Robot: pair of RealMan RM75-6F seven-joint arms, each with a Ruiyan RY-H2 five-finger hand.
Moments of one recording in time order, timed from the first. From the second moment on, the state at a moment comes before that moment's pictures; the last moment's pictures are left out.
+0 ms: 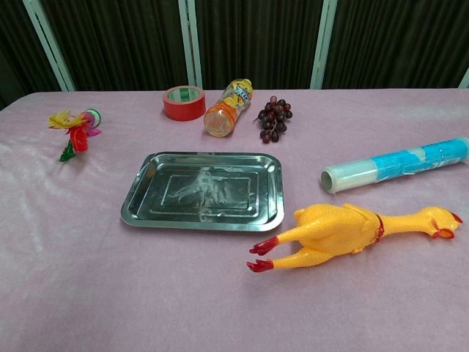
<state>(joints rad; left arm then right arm) -0.07 -1.14 -0.04 -1.60 1.51 1.53 0.06 0.13 -1.25 0.01 -1.55 -1.44 1.59 -0.12</state>
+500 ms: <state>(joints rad) -0.07 -1.15 -0.03 -1.61 1.52 1.52 0.10 0.12 -1.22 0.01 -1.58 -1.47 1.54 -0.09</state>
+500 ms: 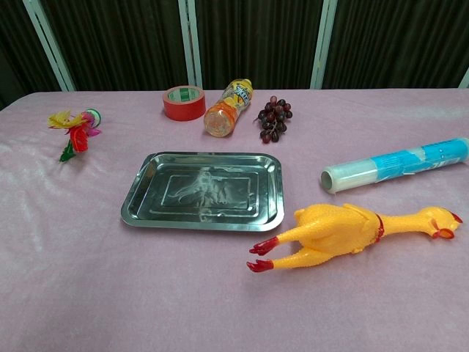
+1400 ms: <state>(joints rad) -0.08 -1.12 -0.05 -1.63 1.53 1.53 0.09 0.26 -1.21 0.02 -1.54 -1.57 1.30 -0.02</state>
